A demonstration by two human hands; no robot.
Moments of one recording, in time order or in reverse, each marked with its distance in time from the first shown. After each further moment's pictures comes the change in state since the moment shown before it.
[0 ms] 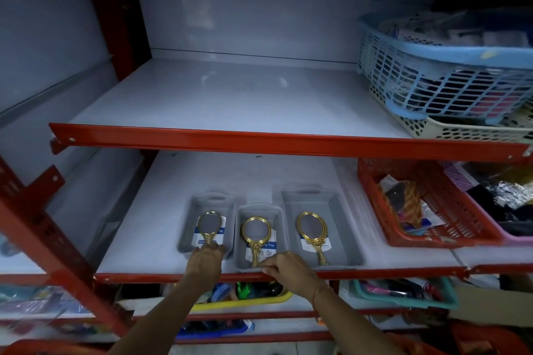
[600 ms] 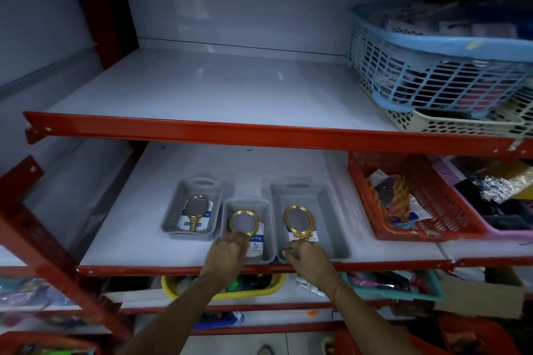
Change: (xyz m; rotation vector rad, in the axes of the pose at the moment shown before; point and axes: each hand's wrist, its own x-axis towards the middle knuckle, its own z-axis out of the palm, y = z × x) left_hand 0.003 0.065 0.004 -0.327 0.192 0.184; right_hand -0.034 0.051 -0.031 0.025 0.213 0.160
